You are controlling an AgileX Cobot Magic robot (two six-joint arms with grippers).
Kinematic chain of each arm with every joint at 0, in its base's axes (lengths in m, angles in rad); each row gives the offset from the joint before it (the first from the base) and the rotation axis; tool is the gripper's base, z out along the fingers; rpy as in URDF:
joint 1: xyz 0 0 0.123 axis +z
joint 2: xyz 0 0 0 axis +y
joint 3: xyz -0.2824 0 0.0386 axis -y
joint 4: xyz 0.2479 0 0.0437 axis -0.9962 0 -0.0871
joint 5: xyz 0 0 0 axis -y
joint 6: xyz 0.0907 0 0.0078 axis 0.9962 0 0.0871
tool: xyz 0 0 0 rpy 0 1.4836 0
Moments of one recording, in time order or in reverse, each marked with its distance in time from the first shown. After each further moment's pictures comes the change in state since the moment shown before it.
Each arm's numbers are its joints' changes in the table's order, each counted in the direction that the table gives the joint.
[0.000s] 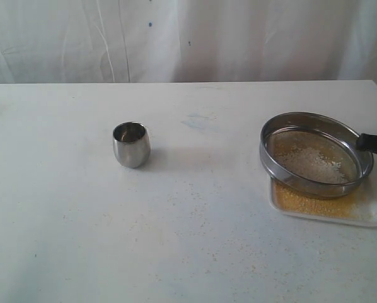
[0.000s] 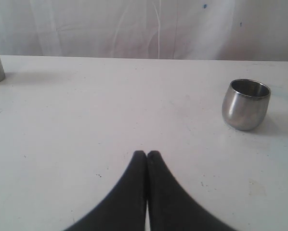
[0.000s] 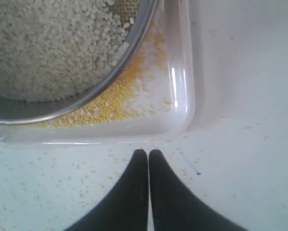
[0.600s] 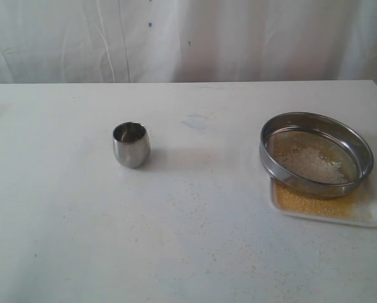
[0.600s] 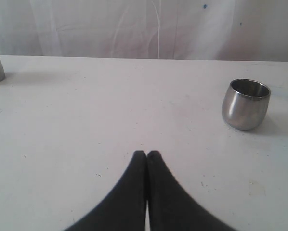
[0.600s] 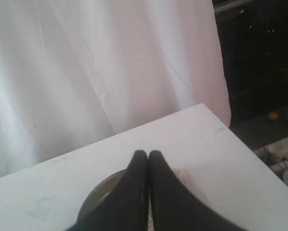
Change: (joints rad) left arm 0.000 0.000 0.000 0.000 0.000 0.000; right arm 0.018 -1.163 -0.538 -0.031 0.688 0.082
